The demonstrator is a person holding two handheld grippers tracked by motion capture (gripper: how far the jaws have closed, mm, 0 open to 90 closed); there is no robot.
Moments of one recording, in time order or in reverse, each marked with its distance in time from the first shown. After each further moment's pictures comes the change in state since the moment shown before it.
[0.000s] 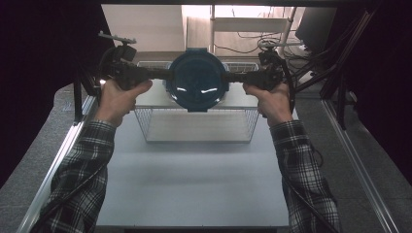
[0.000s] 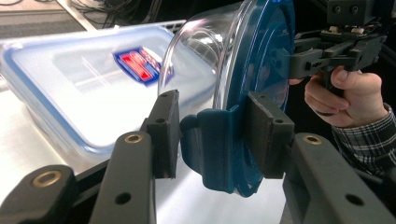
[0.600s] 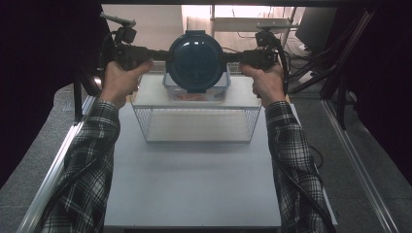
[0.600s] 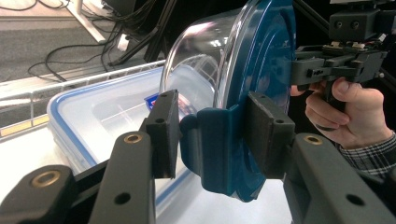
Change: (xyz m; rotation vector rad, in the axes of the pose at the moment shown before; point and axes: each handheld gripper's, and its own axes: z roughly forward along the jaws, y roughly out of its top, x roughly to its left) left arm 0.029 0.033 0.009 -0.032 0.008 -0.059; right arm -0.023 0.039 0.018 -0.026 -0.019 0.051
